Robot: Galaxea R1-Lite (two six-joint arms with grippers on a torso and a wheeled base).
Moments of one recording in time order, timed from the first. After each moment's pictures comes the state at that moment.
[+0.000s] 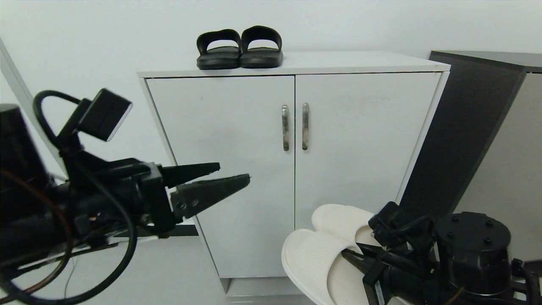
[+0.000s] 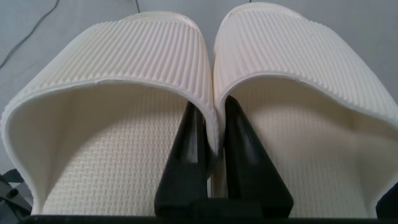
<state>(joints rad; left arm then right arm) -0.46 1.28 -0.68 -0.54 -0.44 -0.24 0.86 1.63 -0.44 -0.83 -0.15 -0.01</state>
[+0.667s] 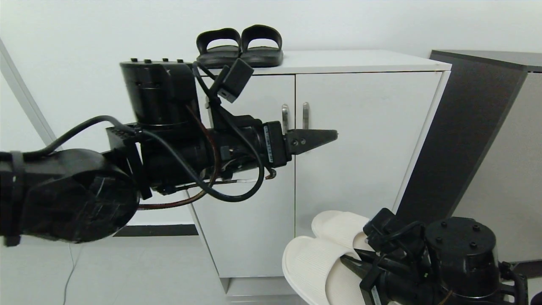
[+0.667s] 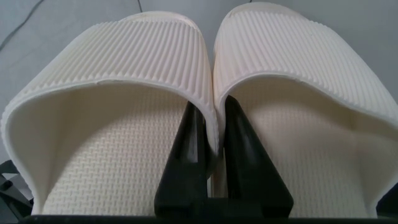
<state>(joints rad) -0.63 1.67 -1.11 -0.53 -0.45 -0.36 0.86 1.66 -0.43 -0.83 -0.14 -0.01</state>
